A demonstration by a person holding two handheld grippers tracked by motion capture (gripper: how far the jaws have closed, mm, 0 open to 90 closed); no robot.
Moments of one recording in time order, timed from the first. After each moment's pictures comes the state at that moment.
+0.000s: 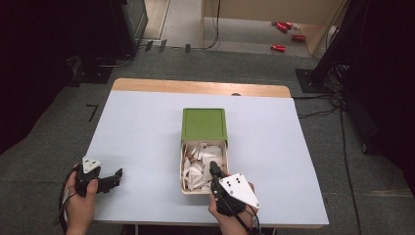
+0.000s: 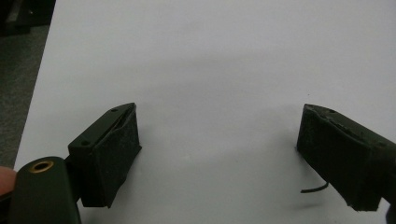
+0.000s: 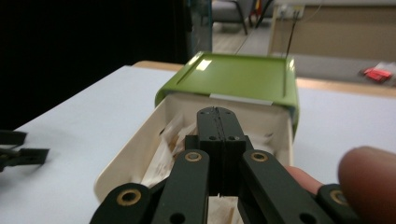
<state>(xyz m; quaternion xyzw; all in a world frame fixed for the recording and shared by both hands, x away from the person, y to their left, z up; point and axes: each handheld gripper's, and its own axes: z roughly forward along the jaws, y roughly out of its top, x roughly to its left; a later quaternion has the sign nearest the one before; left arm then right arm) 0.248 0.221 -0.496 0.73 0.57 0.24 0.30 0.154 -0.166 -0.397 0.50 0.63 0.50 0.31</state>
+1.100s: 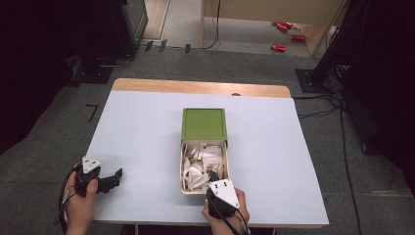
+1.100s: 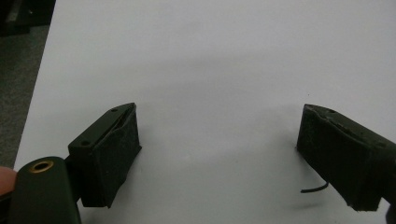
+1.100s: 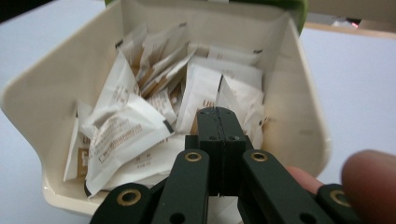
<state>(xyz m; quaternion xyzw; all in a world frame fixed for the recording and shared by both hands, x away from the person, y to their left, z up) 0.248 0.221 -0.496 0.73 0.57 0.24 0.30 0.157 -0.149 -0.443 0.56 0.65 0.40 0.34</state>
